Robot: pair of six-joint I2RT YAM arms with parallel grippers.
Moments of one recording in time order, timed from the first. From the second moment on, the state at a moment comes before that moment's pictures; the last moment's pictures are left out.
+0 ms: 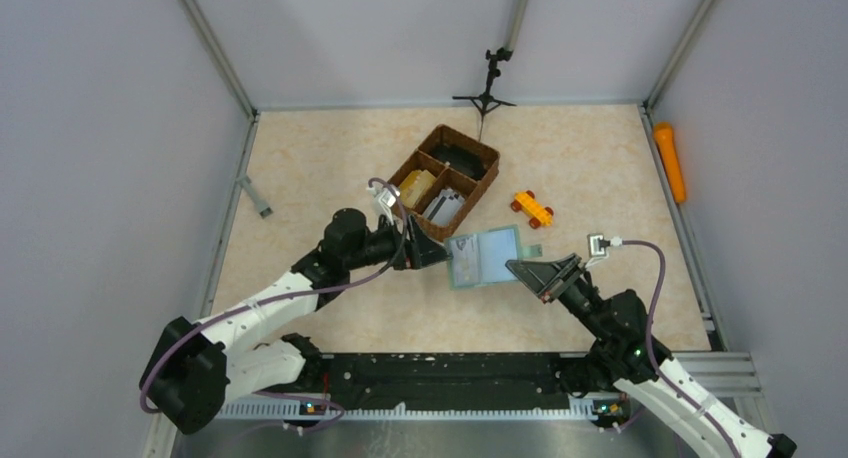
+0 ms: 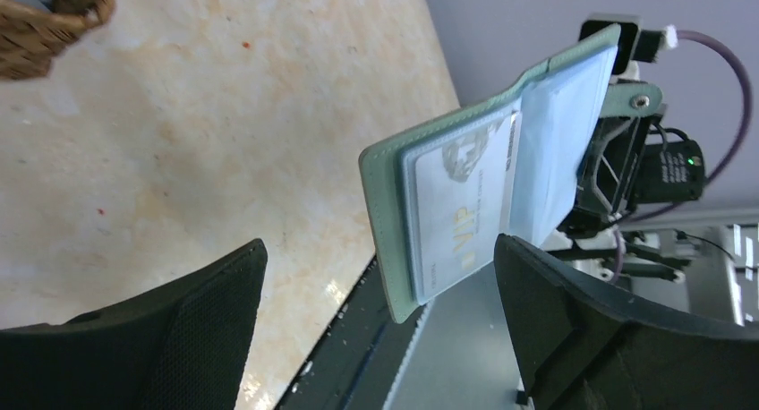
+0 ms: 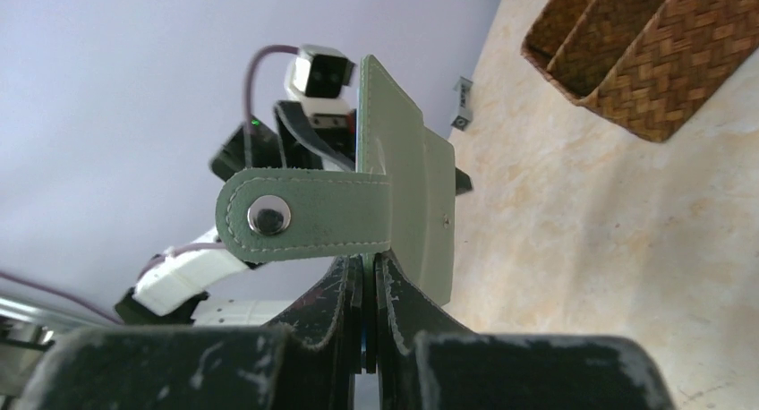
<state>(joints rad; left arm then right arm) -0.62 1.07 0.52 0.27 0.52 -0.87 0.76 0.04 0.08 0.15 0.01 1.18</state>
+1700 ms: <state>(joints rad) -0.71 1.05 0.41 0.56 0.59 -1.01 0.76 0.70 0.45 0.02 -0.38 0.74</state>
